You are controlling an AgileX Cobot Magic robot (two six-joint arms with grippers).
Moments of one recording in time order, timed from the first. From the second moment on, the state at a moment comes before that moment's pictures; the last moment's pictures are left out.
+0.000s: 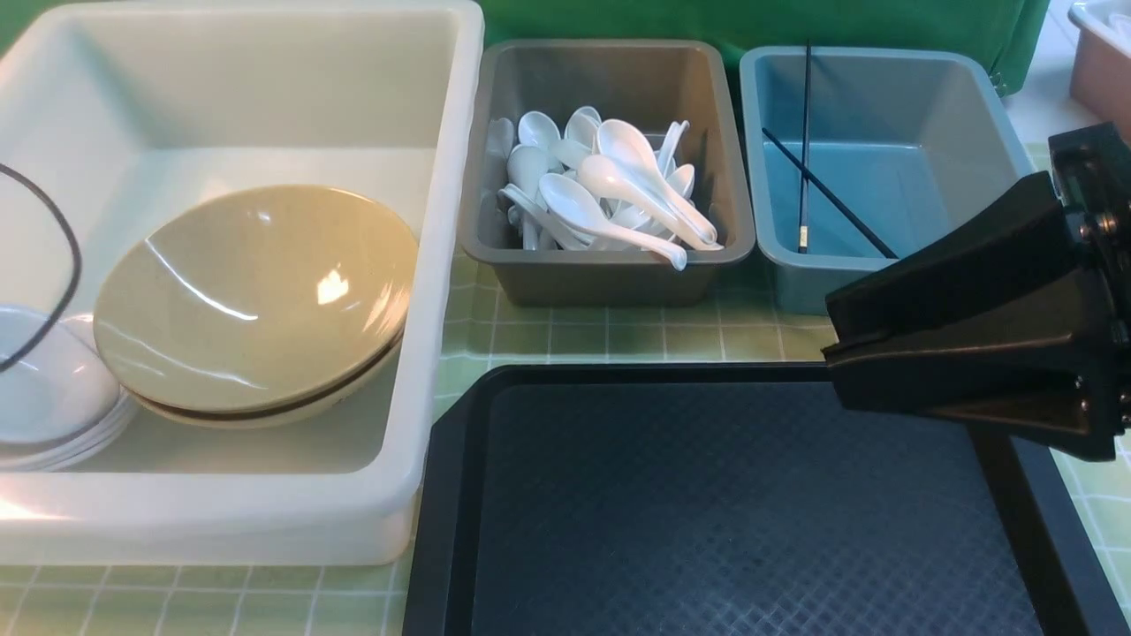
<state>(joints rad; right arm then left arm) 0.26 1.04 -1.04 1.01 1.00 -1.18 0.46 1.76 -1.42 -0.04 1.18 0.04</state>
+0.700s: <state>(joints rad) 0.26 1.04 -1.04 0.95 0.96 -1.14 0.36 1.46 -1.42 -0.16 1.23 0.08</state>
